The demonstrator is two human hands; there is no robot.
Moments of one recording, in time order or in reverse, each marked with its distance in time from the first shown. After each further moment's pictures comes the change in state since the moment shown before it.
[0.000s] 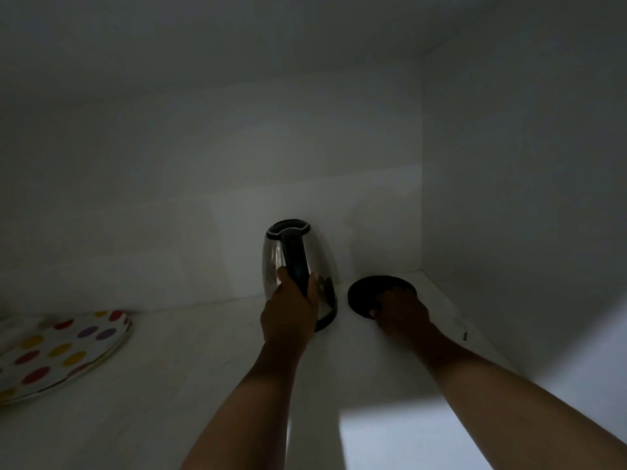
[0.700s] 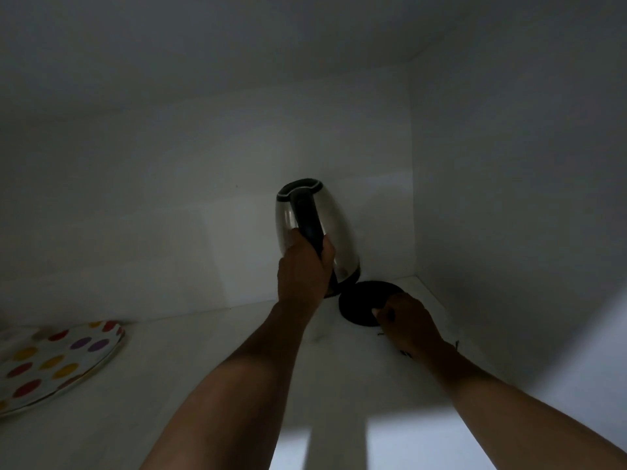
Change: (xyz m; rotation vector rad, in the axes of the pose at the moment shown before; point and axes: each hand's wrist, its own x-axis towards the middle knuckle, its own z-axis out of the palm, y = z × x) left_hand 0.041 0.073 0.001 -0.163 0.093 0.189; right_hand -0.012 0.033 -0.007 0.351 0.176 -0.033
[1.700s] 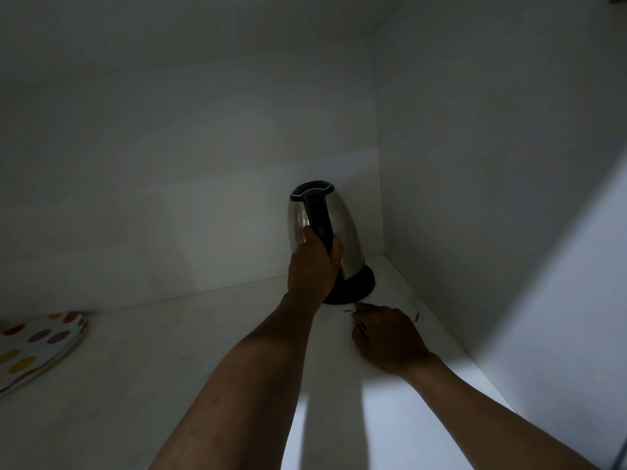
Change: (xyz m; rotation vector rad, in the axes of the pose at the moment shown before) left_hand -0.034 0.028 0.062 -0.078 -0.127 0.048; right_hand -0.077 0.007 -0.023 -0.312 -0.052 -0.312
